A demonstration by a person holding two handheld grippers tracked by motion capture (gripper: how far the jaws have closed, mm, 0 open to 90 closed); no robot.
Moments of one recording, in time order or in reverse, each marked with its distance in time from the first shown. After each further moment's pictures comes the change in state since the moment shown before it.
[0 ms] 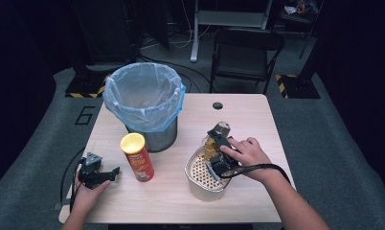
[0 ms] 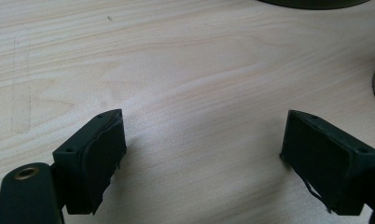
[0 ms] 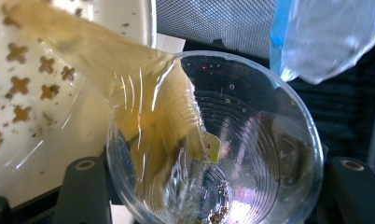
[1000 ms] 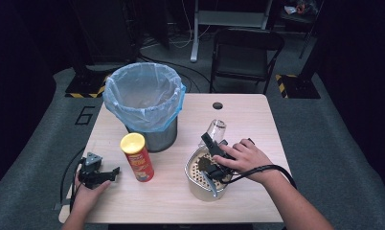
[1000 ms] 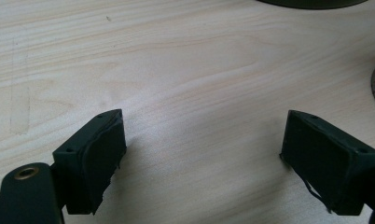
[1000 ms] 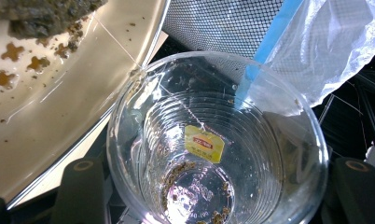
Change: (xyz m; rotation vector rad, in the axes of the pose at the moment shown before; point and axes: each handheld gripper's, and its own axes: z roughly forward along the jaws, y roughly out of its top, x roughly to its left) left arm 0.000 0.000 0.000 0.000 -0.001 0.001; right arm 0.008 0.015 -0.007 0.001 -0.072 -0.245
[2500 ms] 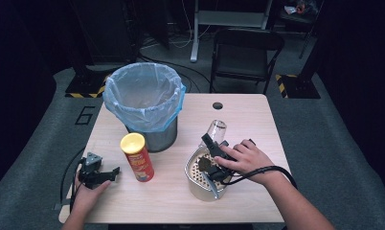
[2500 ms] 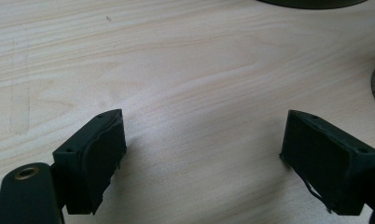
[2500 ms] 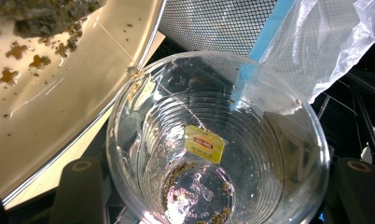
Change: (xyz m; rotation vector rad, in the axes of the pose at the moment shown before) left arm 0.000 0.000 0.000 0.001 0.000 0.001; right arm 0.000 0.000 -0.005 -0.007 -0.016 0.014
